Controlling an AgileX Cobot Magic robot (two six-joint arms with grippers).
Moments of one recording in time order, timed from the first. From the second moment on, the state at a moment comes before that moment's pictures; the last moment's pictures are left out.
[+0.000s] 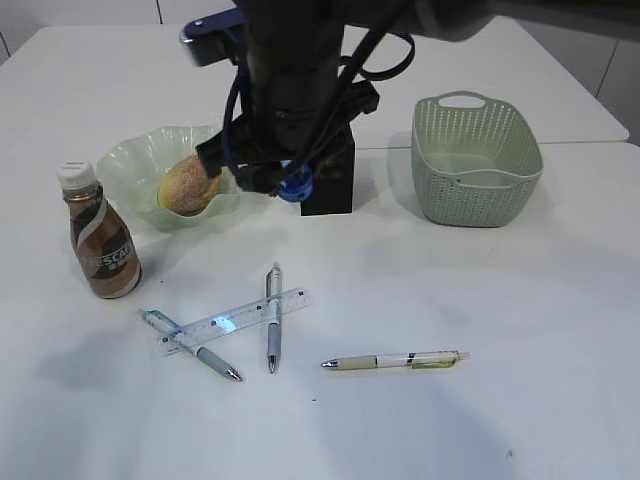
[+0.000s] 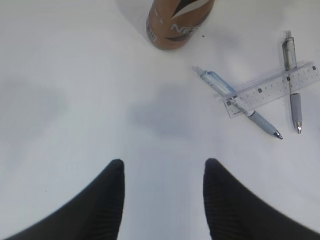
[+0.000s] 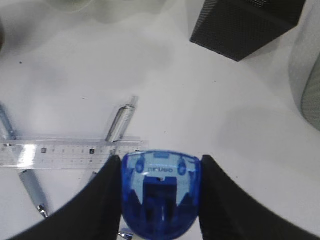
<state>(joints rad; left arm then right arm) 0.09 1.05 -0.72 -0.35 0.79 0.10 0.73 2.06 -1.92 -0.29 1.15 0.36</state>
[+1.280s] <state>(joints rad) 0.09 1.05 -0.72 -0.33 0.77 0.11 0.47 2.02 -1.93 -0.30 0.83 0.26</state>
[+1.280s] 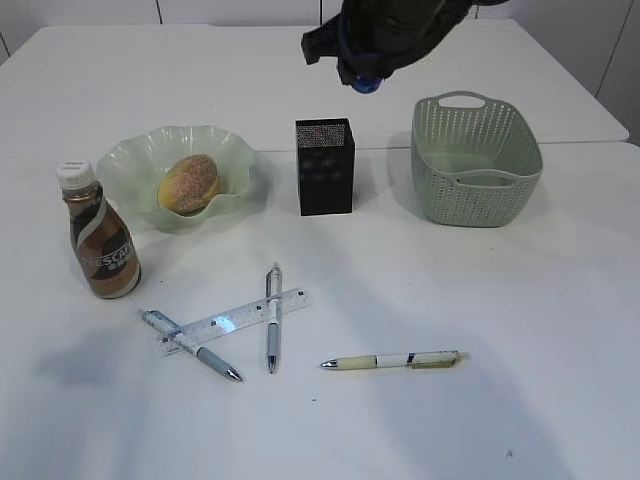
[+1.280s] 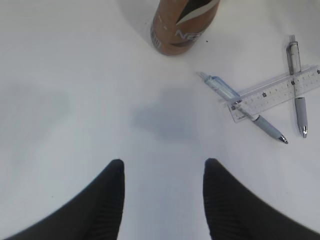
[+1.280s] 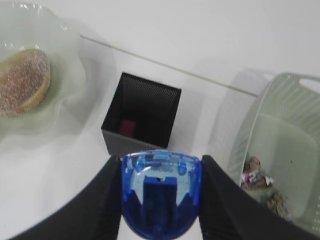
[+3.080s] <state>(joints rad) 0.09 1.05 -0.72 -0.33 0.73 0.11 0.41 2.30 -1.93 -0.37 0.32 0.26</state>
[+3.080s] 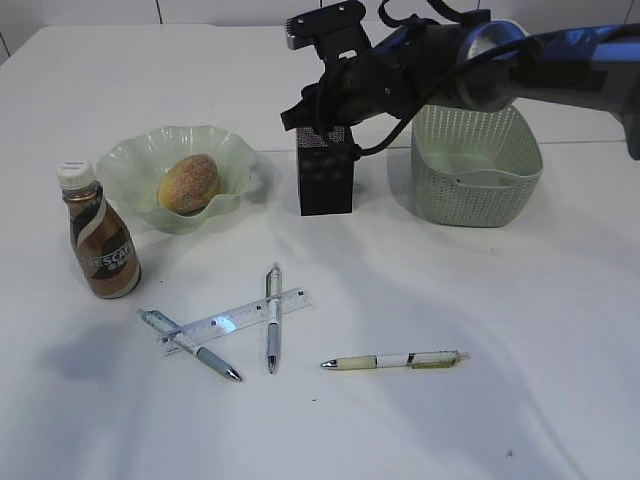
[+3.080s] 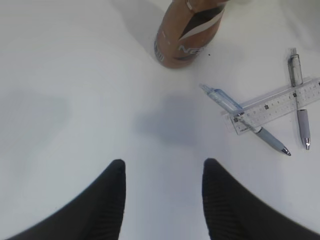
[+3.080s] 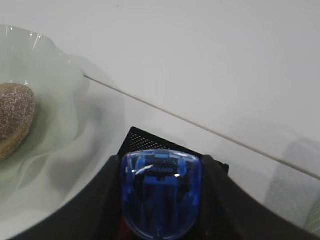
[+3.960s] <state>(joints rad) 0.09 1.05 -0.72 -0.33 0.71 0.11 0.41 2.30 -1.93 -0.45 0.33 0.26</state>
